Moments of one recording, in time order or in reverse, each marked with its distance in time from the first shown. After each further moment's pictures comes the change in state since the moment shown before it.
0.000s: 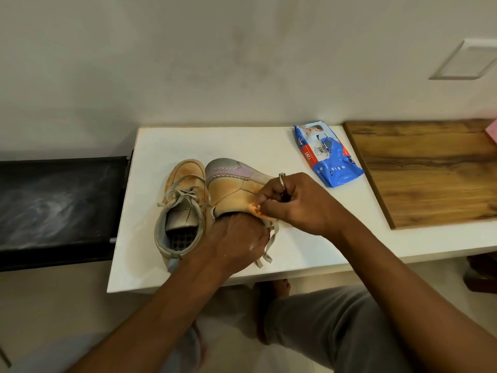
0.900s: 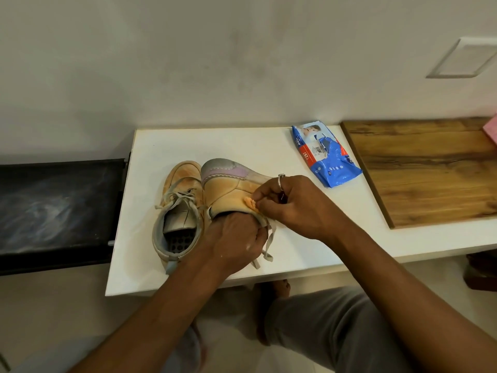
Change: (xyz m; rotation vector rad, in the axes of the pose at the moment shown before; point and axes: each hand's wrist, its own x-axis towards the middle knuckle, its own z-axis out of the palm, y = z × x) left_hand 0.001 -0.001 -0.003 -0.099 0.088 -0.063; right_hand -0.001 -0.002 0.004 -0.070 0.065 0.057
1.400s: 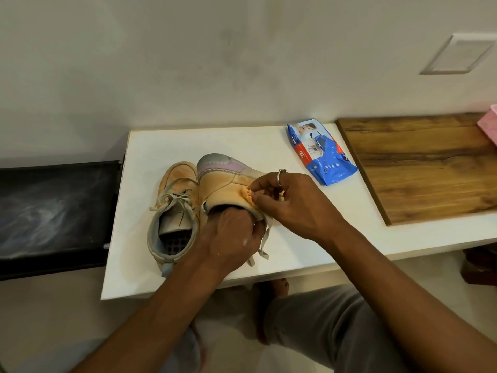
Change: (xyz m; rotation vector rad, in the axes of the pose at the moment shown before) left_hand 0.002 0.007 -0.004 -0.006 0.083 -0.043; right_hand -0.004 -0.004 0.001 -0.050 0.120 0.020
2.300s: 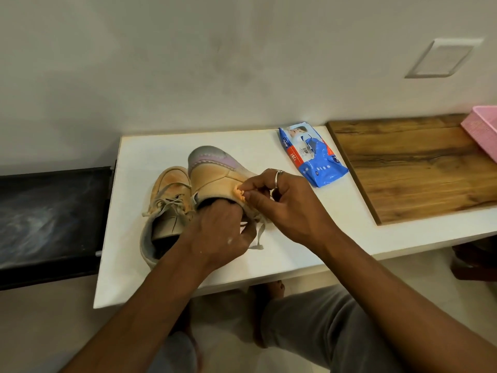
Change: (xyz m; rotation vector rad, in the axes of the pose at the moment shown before) left_hand 0.008 -0.014 -0.009 -0.220 0.057 0.099; right_hand -0.006 -0.005 0.002 0.171 0.115 -0.112
